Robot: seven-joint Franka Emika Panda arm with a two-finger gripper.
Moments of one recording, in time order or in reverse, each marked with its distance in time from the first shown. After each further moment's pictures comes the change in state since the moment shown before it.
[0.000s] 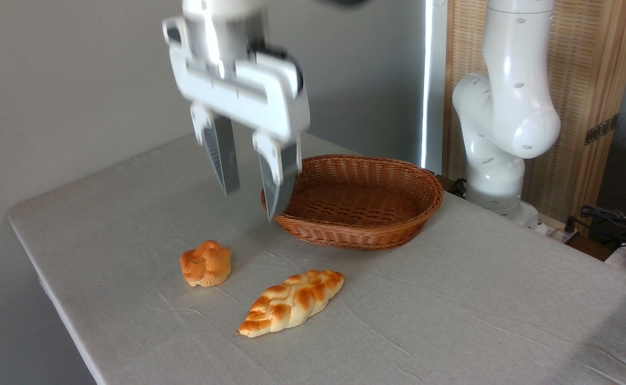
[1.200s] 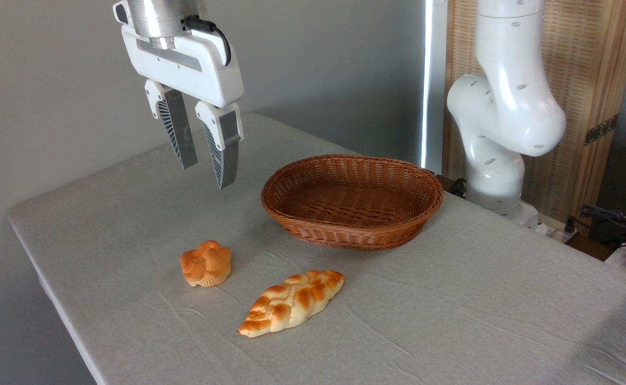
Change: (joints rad) arm 0.165 0.106 -0.333 0.116 0.000 -0.028 -0.165
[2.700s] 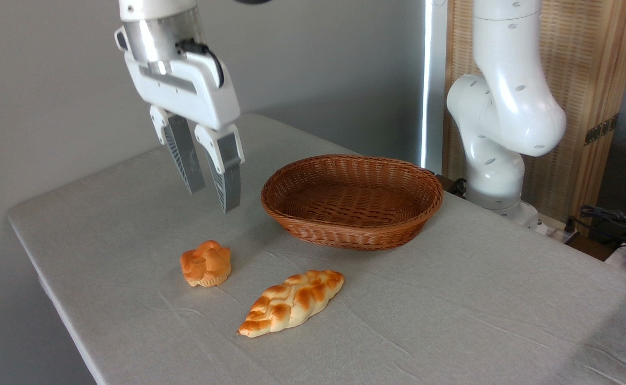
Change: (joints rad) arm 0.008 0.049 0.001 -0.006 0.076 0.016 0.053
